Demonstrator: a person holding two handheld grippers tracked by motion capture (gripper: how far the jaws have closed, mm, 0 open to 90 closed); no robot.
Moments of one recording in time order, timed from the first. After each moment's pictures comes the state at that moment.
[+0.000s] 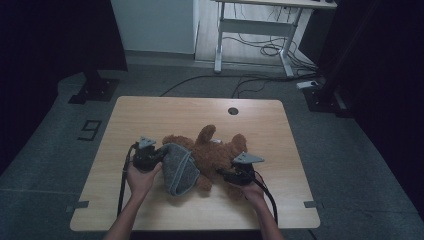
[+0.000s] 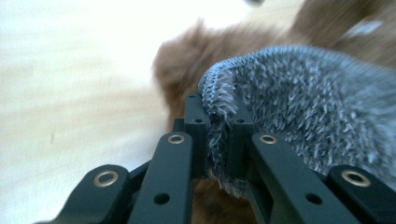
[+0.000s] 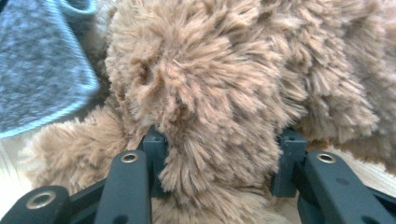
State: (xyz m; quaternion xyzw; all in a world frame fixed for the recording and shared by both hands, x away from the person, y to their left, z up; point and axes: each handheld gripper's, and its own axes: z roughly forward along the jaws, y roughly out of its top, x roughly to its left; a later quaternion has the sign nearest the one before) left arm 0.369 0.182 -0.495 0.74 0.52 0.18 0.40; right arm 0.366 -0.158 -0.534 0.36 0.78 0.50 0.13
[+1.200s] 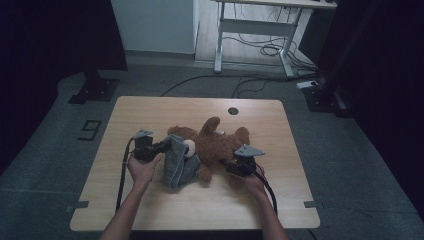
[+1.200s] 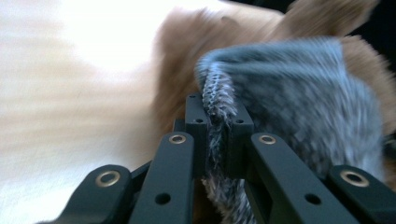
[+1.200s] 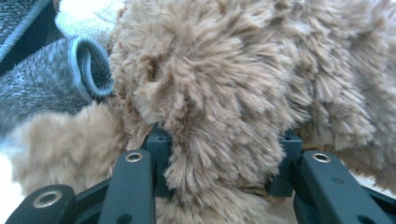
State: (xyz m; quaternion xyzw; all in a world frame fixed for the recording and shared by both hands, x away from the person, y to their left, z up) left arm 0.400 0.185 -0.467 0.70 0.51 0.11 0.49; right arm 0.395 -0.164 -0.535 0.33 0.78 0.50 0.18
